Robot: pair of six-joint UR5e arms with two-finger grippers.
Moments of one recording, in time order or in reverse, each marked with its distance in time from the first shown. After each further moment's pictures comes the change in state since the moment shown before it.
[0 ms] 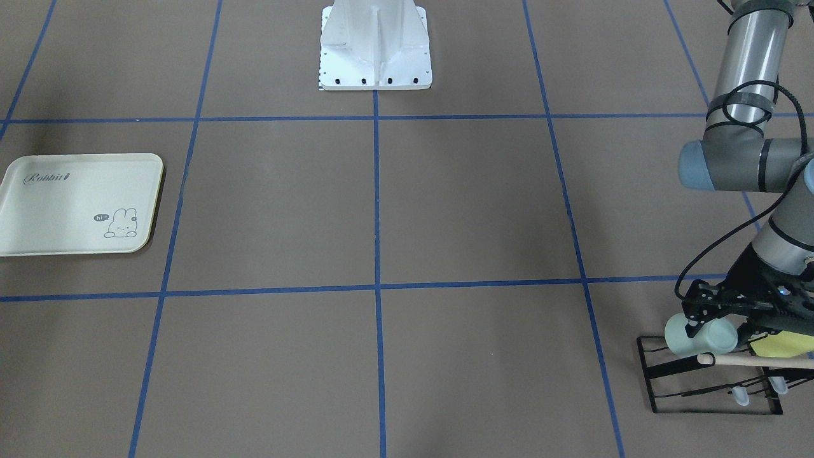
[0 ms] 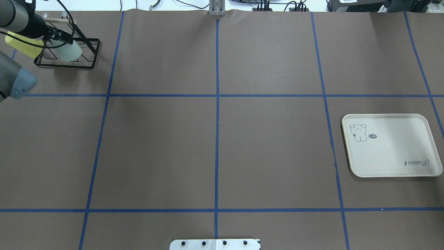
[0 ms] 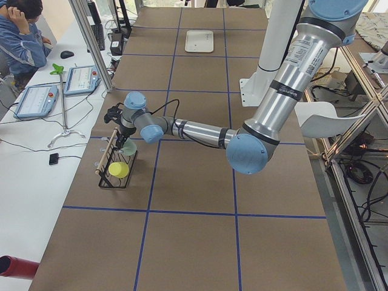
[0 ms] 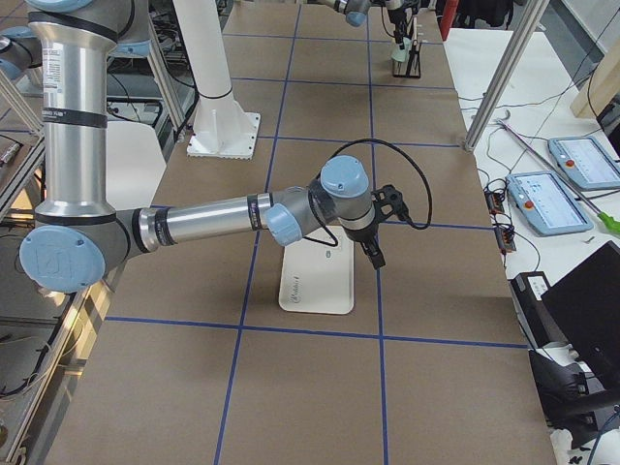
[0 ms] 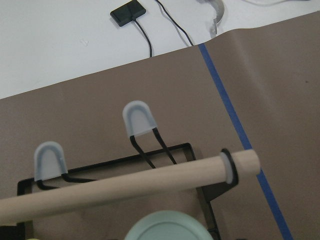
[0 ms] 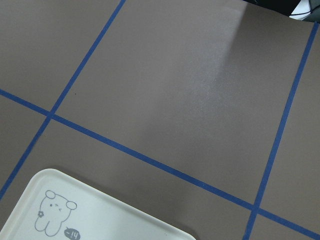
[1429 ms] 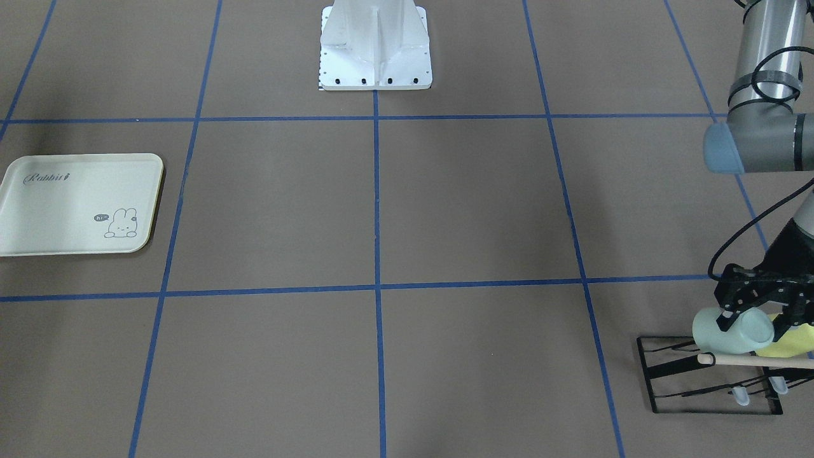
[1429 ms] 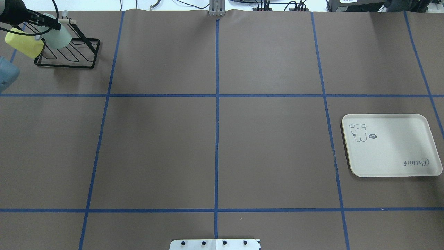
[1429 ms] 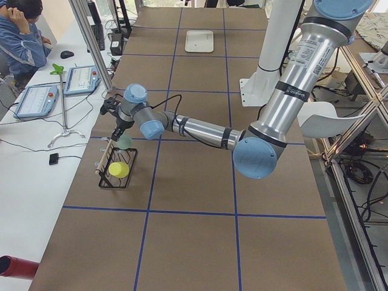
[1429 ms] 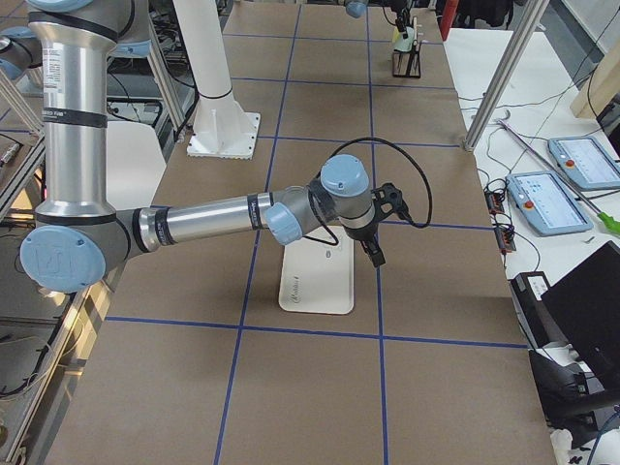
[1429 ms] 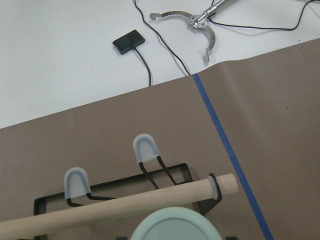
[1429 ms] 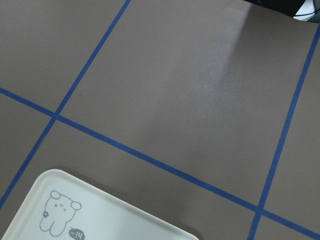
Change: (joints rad) left arm -0.080 0.045 -0.131 0.007 -0.037 0.004; right arm 0.000 0.001 0.003 0.000 0.009 0.000
